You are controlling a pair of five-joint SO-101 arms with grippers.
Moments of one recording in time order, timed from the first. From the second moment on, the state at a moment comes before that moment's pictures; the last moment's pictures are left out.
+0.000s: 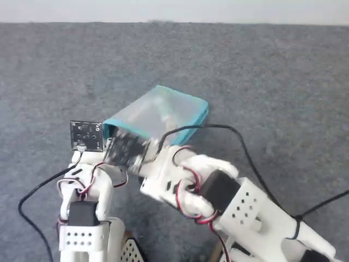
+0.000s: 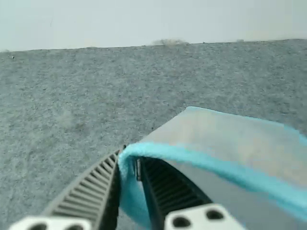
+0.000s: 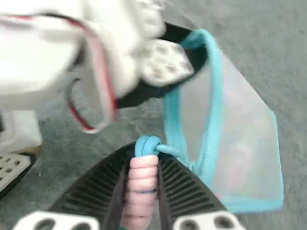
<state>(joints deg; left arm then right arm) -4.4 -87.0 82.3 44.2 3.6 -60.1 -42.0 29.9 65.5 19.5</state>
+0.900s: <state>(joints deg) -5.1 -86.9 83.2 44.2 2.6 -52.9 -57.8 34.2 84.9 25.5</state>
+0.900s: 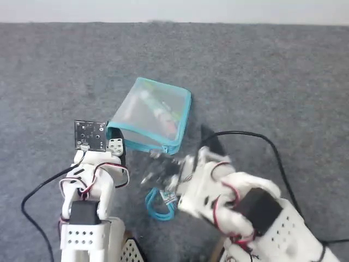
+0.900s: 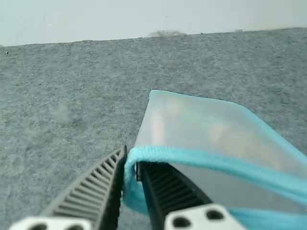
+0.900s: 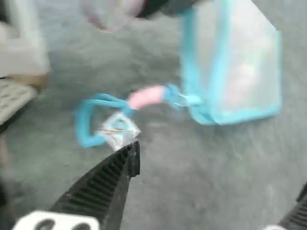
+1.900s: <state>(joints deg) -5.2 -86.9 83.2 44.2 2.2 -43.5 -43.7 51.4 55.0 35.4</state>
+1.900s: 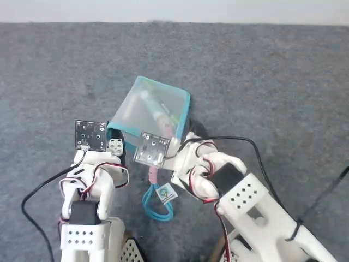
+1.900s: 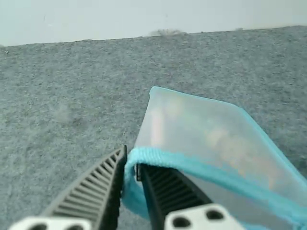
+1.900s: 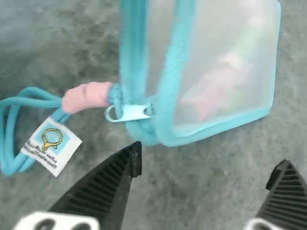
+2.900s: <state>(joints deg) -5.2 -86.9 83.2 44.2 2.2 -44.9 -36.5 47.6 53.0 39.2</state>
